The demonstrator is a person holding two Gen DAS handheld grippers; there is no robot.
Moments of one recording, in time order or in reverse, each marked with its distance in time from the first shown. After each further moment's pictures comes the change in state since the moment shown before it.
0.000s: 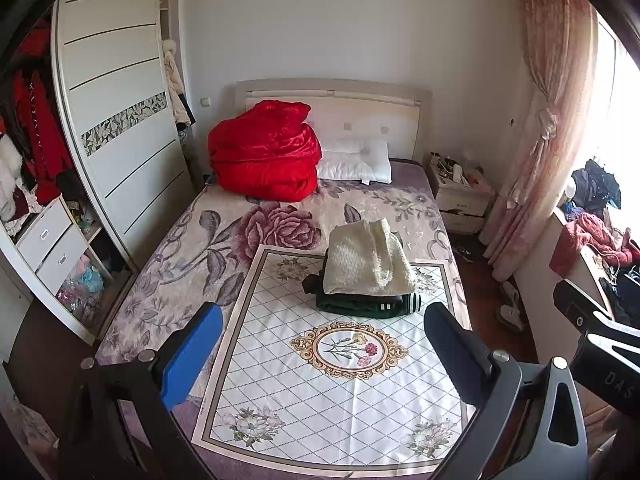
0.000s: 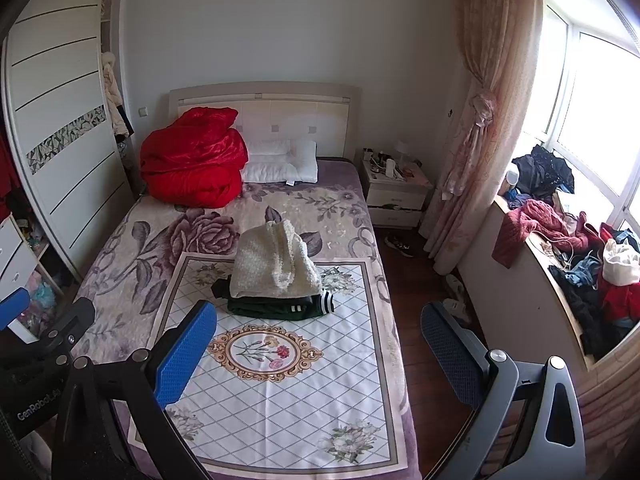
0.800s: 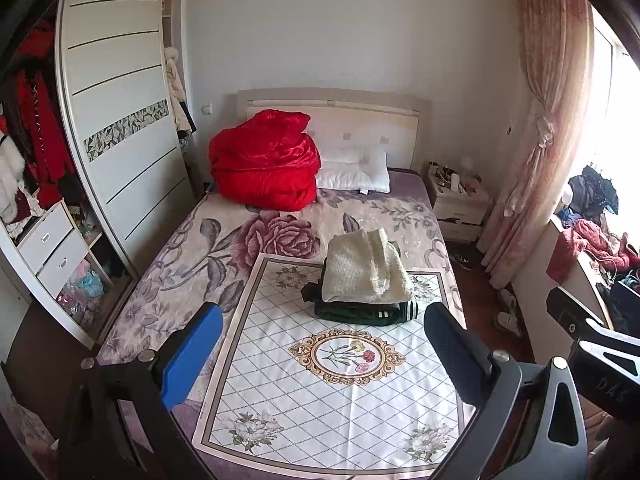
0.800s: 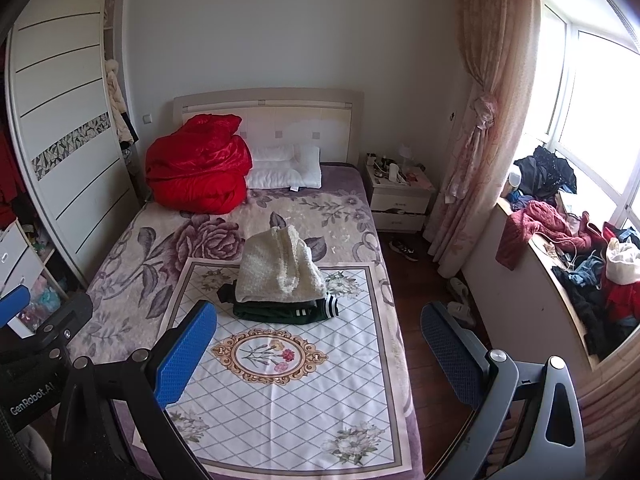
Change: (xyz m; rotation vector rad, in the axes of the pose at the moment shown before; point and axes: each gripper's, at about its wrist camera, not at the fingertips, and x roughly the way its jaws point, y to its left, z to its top) left arm -0.022 -0.010 0.003 -0.016 -0.032 0.010; right arm -0.009 0.005 0.008 0.008 -0.018 0.020
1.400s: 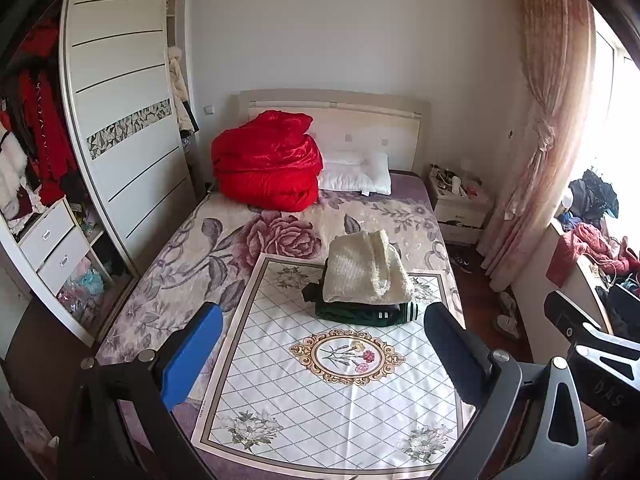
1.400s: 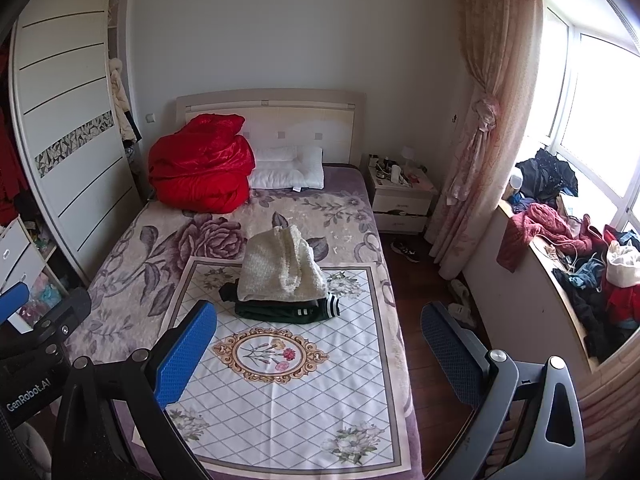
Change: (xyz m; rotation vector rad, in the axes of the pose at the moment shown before) left arm -0.004 0.005 -0.004 -0.016 -0.006 0.009; right arm -0.005 0.000 -0.005 0.000 -0.005 0.000
